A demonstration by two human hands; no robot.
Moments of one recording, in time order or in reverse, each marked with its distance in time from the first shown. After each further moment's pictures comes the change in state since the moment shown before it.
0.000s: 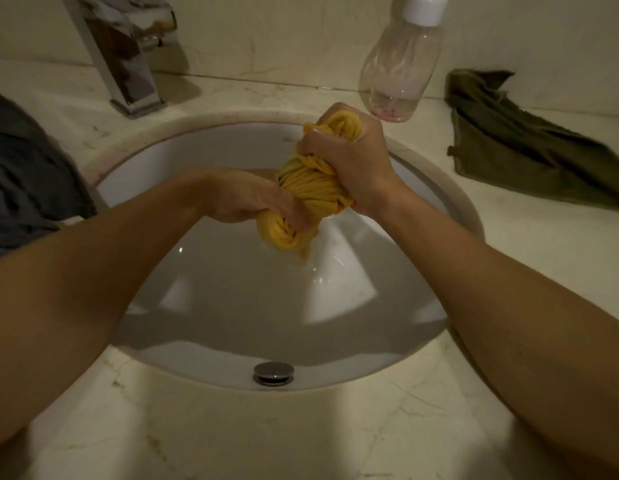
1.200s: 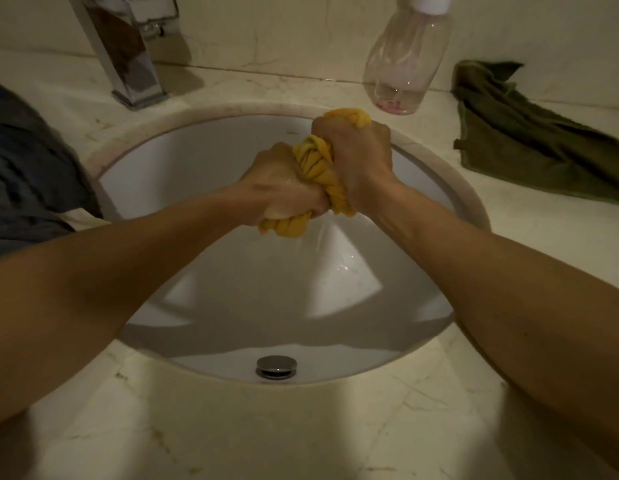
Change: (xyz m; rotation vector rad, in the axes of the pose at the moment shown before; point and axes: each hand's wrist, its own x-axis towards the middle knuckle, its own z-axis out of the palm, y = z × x) left_hand 0.015 0.016 0.033 0.368 0.720 -0.051; right_hand 0.003 0.003 0.005 -0.166 0.247 0.292
